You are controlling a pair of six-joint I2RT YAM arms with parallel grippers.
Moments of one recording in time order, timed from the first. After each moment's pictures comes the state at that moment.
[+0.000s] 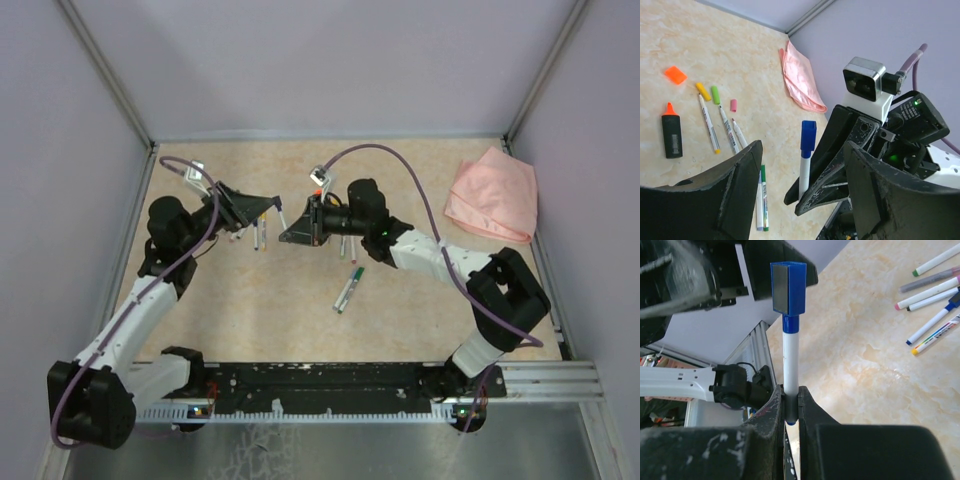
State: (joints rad) left arm -0.23 1.02 0.69 0.33 0.52 -0.85; right arm 0.72 1.58 1.03 0.38 -0.65 0.62
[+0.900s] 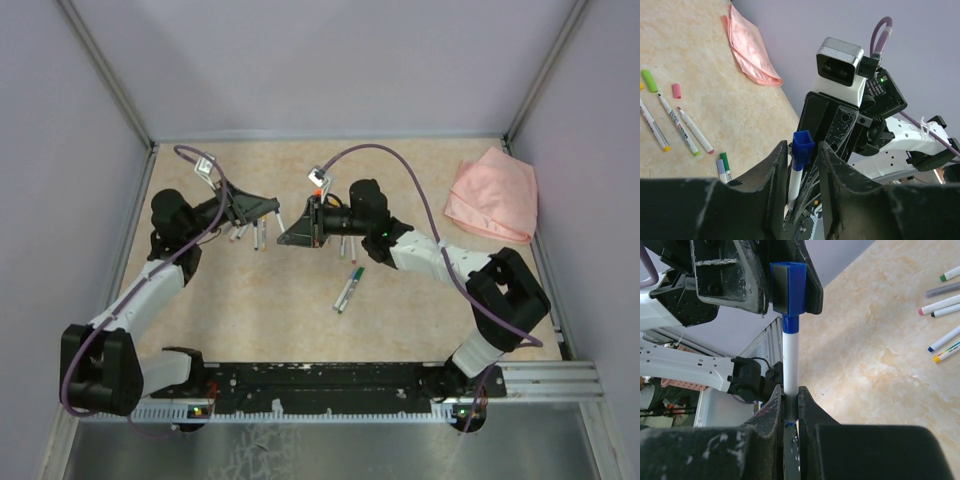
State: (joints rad) left arm -0.17 1.19 0.70 0.62 0.84 -1.05; right arm 0.72 1.58 1.01 0.46 -0.74 0.65
